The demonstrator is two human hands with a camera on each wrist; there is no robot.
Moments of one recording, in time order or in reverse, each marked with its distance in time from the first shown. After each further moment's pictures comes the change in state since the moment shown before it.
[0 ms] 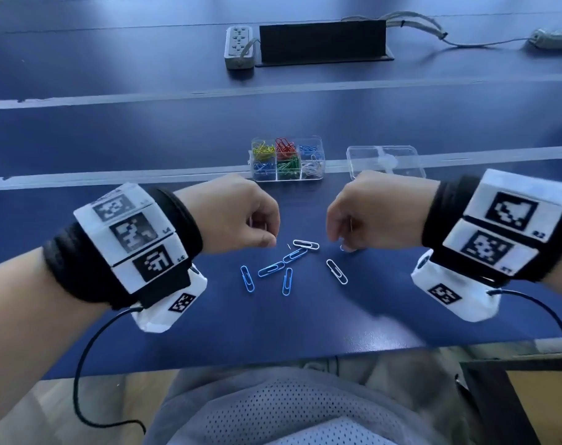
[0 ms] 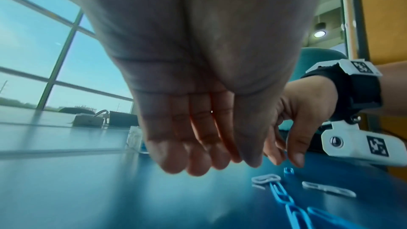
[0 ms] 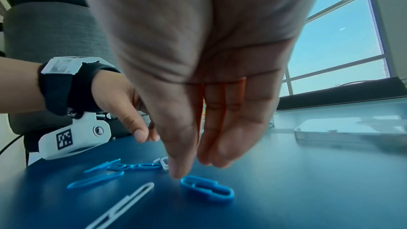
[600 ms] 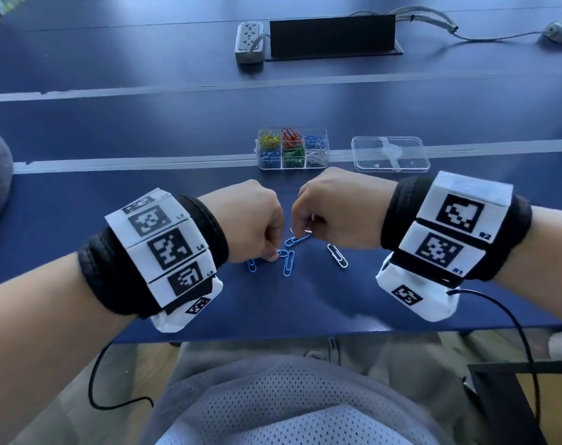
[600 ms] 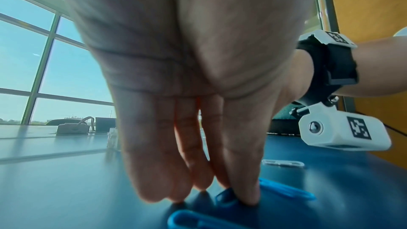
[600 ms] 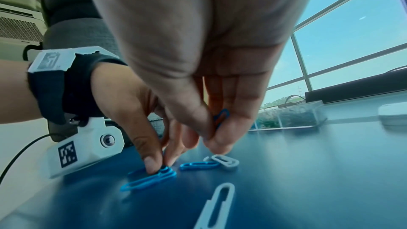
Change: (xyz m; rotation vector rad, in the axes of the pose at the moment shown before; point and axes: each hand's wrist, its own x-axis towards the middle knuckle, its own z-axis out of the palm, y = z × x) left_hand -0.014 0.031 0.017 0.163 -0.031 -0.114; right_hand 0.005 -0.031 0.011 0.033 0.137 -0.192
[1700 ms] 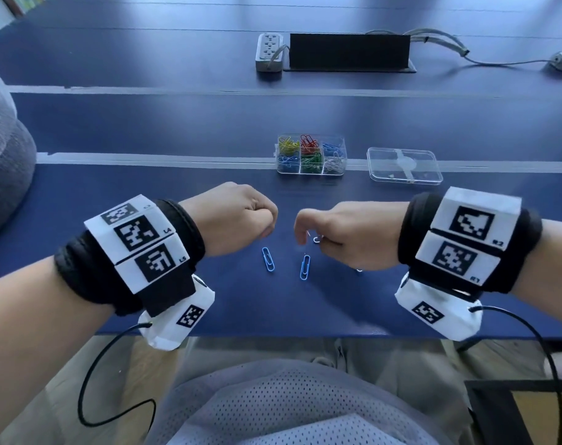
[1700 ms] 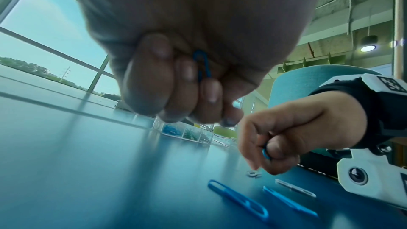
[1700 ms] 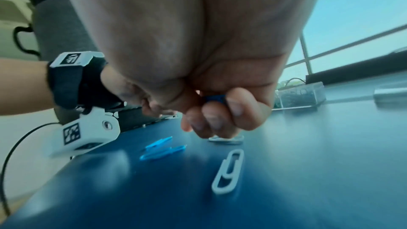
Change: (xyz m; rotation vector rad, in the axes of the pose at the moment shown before) left_hand -0.021 -0.034 0.006 -0.406 0.108 -0.132; right_hand 0.000 -0.011 0.011 -0.007 -0.229 0.073
